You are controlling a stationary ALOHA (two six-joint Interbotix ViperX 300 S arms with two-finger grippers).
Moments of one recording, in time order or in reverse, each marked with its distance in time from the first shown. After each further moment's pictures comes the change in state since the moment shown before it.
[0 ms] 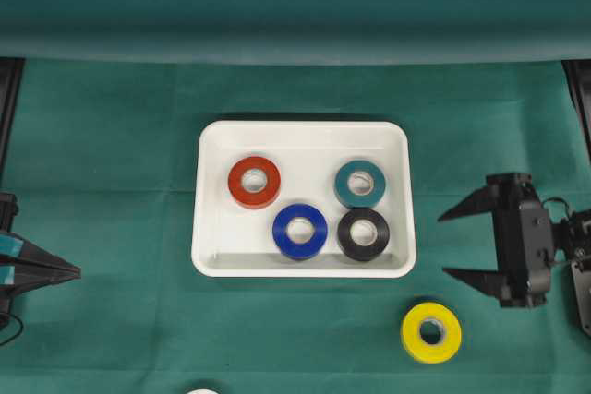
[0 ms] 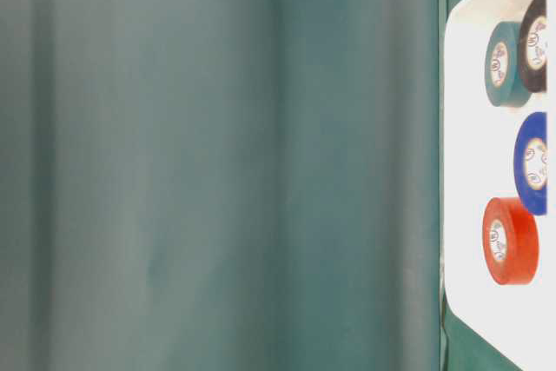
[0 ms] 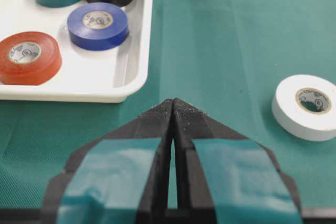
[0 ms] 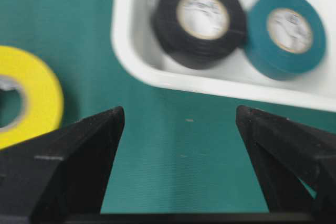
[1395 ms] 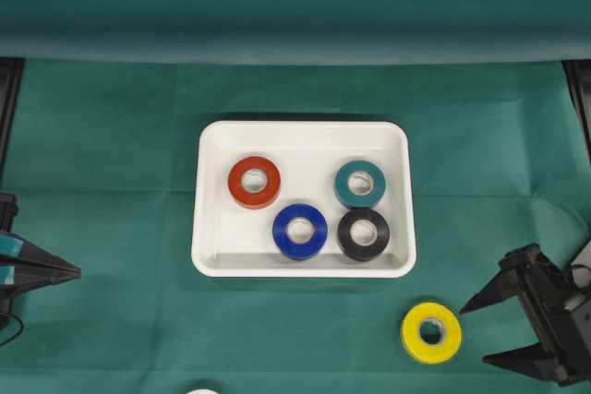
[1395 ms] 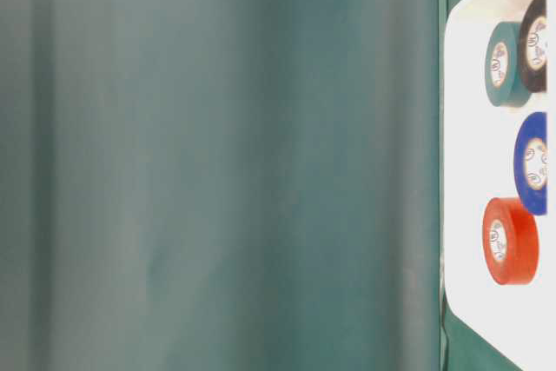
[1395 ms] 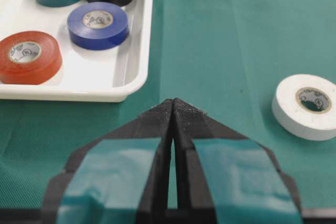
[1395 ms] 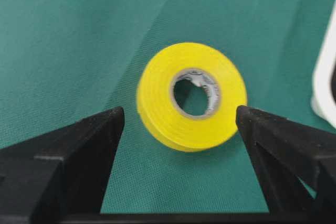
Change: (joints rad) left arm 0.000 -0.002 0.002 0.000 0.000 0.000; right arm 0.373 -0.084 0.092 0.000 -0.018 0.002
